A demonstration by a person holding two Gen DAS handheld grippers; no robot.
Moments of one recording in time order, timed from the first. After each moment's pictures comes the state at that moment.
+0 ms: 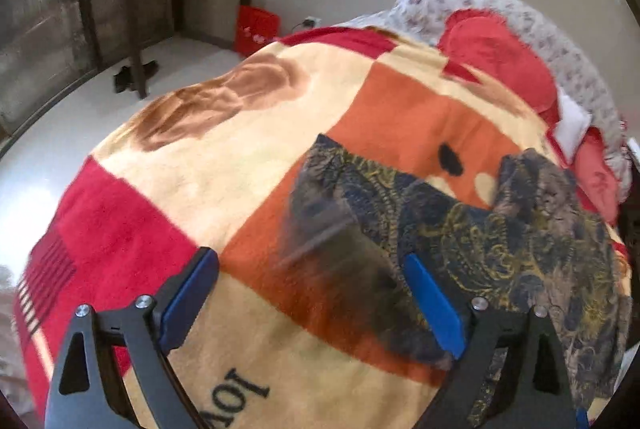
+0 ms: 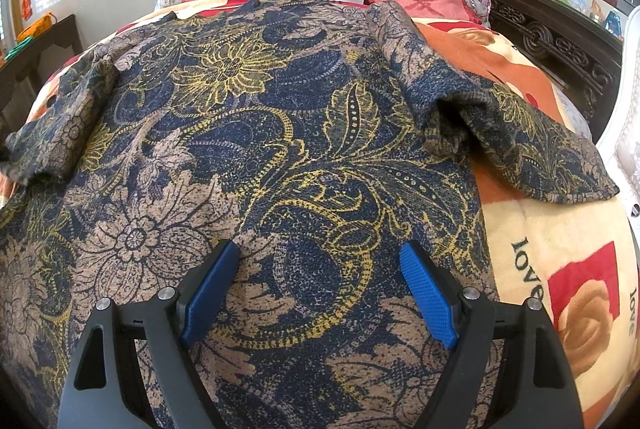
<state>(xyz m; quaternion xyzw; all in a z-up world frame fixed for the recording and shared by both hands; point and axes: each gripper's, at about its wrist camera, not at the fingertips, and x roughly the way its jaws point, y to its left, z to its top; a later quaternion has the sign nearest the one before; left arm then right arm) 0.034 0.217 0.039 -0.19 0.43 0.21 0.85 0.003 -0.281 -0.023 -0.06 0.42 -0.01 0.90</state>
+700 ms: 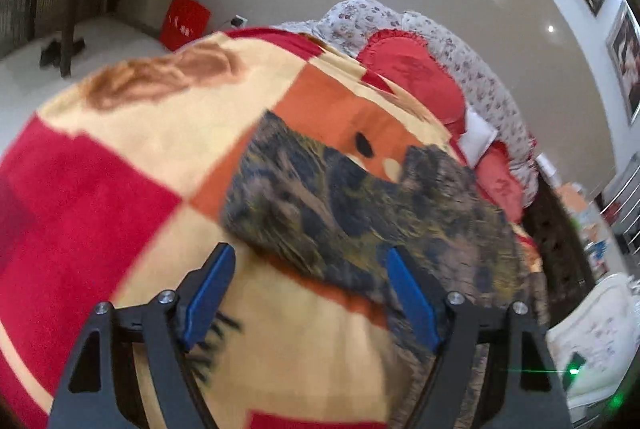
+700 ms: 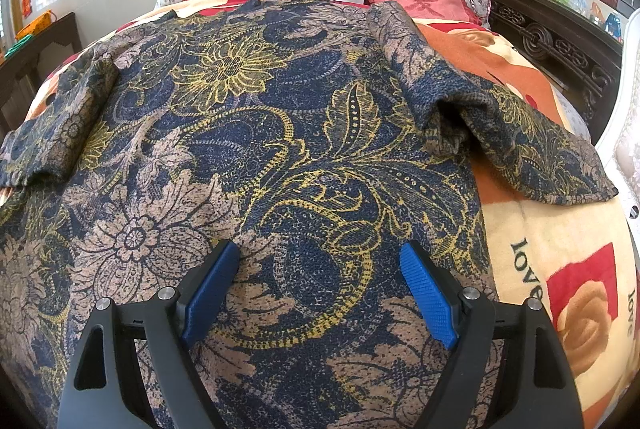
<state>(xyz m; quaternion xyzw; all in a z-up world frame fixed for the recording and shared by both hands) -0.015 0.241 0.035 -0.32 0.35 0.03 0.88 0.003 -0.280 -0.024 -0.06 0.42 -0.01 0.90</state>
